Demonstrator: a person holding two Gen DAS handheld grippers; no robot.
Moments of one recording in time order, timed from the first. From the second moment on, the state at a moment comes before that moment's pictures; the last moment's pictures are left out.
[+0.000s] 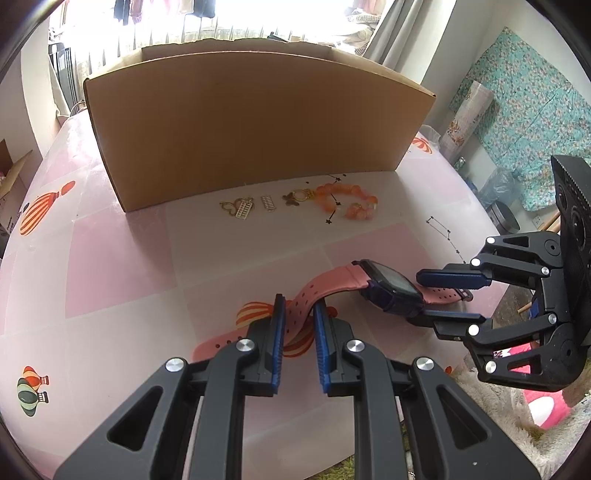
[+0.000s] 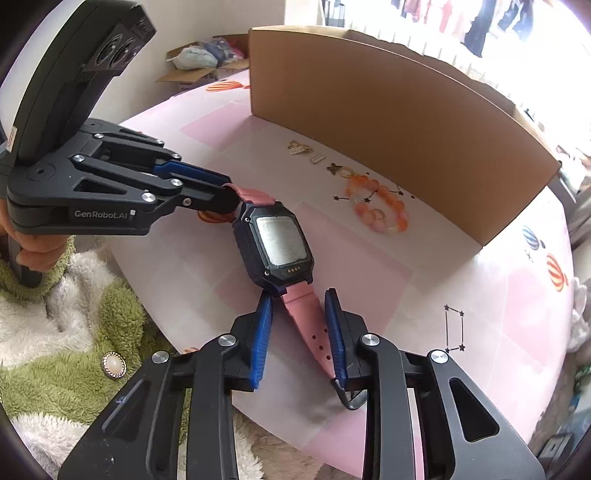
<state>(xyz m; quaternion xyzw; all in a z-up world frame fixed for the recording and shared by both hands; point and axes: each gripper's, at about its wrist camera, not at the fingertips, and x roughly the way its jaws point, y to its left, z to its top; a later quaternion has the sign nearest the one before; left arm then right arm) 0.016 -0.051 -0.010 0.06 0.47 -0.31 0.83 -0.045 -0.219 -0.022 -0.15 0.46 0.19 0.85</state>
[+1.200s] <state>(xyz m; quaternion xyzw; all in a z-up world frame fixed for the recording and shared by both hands) 0.030 -0.050 0.148 0.10 0.29 -0.32 0.90 -0.021 -0.232 0.138 -0.10 0.27 0.13 0.95</state>
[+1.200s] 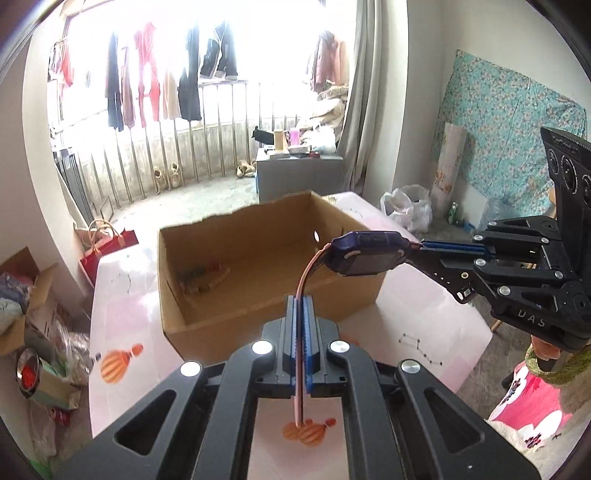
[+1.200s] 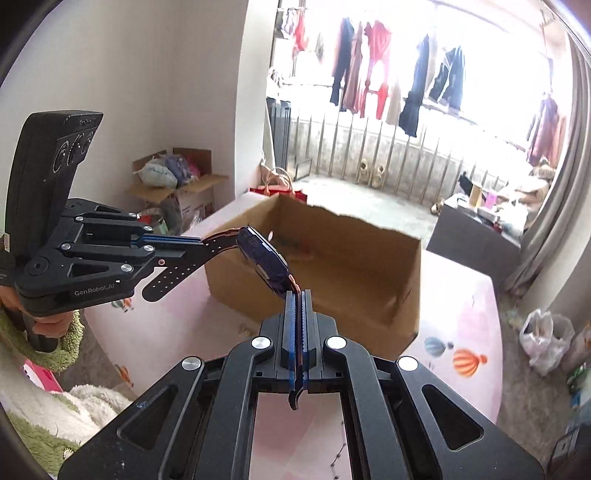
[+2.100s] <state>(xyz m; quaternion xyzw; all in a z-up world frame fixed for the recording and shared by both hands) 0.331 -0.135 0.031 0.02 0.67 -0.27 0.69 0.284 -0.300 0.061 -0.08 0.59 0.16 0.79</state>
